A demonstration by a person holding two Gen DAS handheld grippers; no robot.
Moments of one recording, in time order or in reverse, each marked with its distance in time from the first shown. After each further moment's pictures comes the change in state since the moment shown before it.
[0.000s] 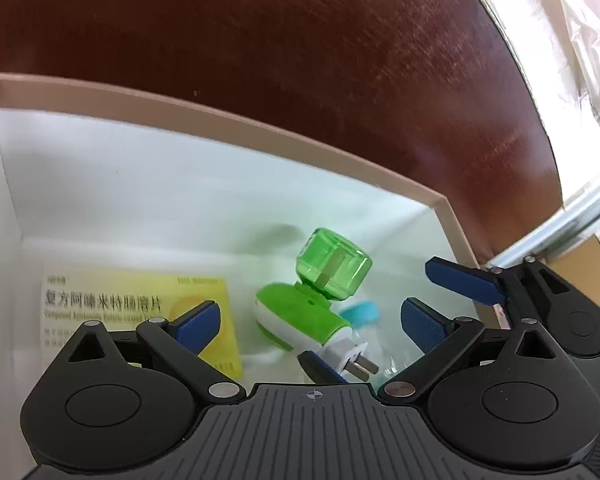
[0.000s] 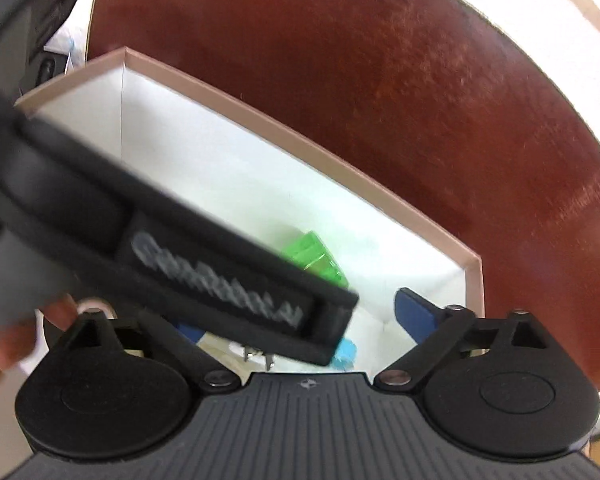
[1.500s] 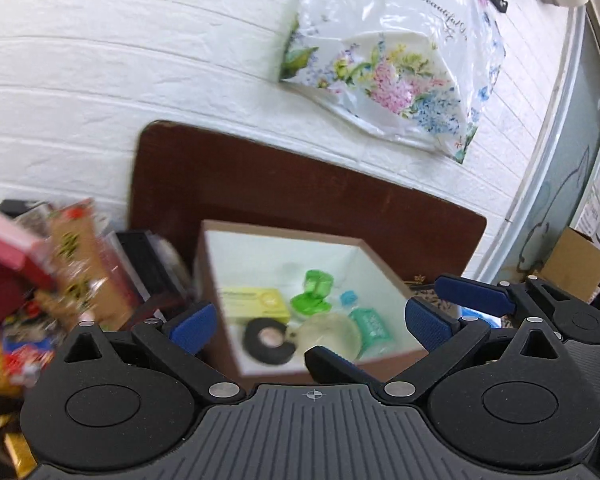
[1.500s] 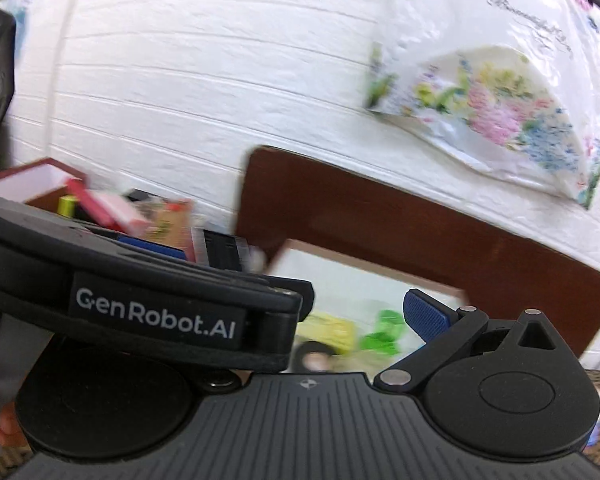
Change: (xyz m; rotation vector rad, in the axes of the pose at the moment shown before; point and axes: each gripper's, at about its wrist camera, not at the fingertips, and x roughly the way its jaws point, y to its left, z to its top) left arm -0.302 -0.053 -0.188 0.268 -0.440 0.125; right arm -0.276 0.144 -0.051 0.228 -0.474 0.057
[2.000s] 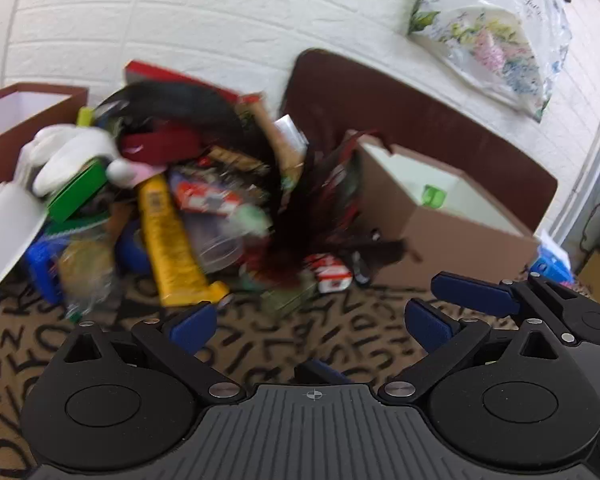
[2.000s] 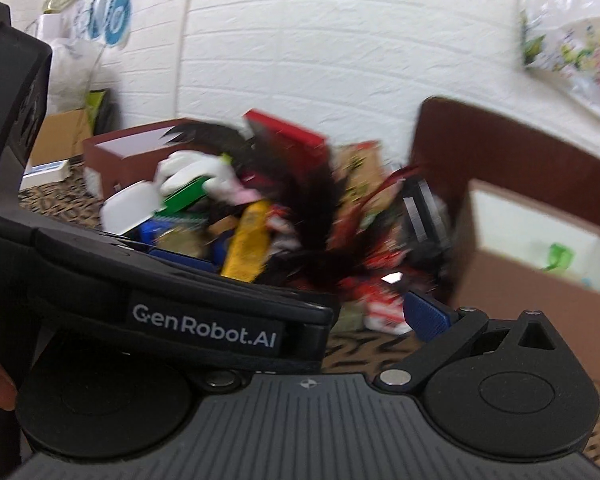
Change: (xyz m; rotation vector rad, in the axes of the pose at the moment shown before) left arm -0.086 0.107 -0.124 -0.078 0.076 0.201; right arm -0.005 0.147 -0.082 -0.004 0.066 0.269
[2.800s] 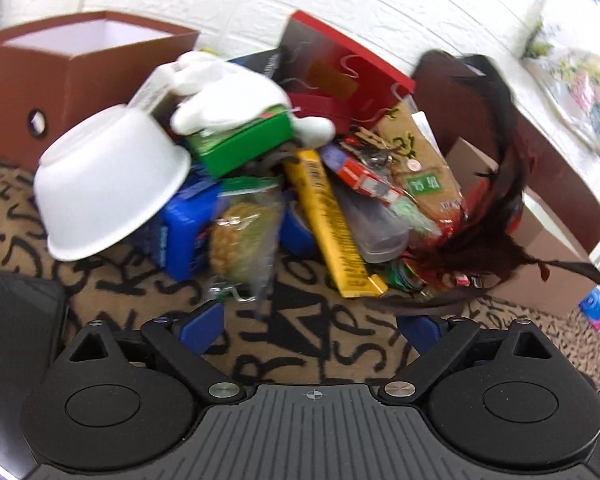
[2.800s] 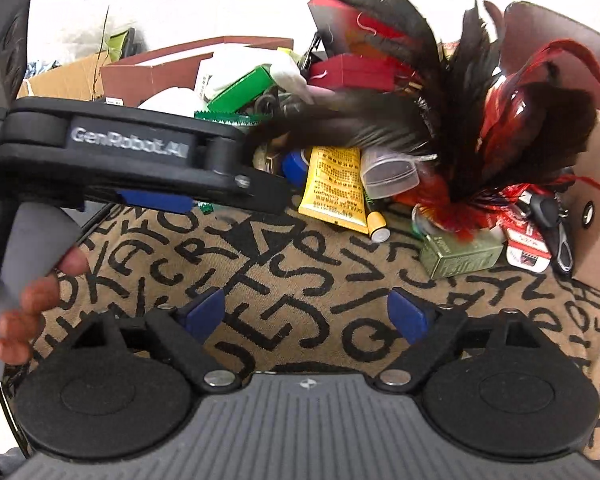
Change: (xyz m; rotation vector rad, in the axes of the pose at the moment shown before) left arm 0.011 0.119 -0.001 -0.186 0.030 0.060; right arm 0.087 0.041 -0.023 0.031 0.189 0.091
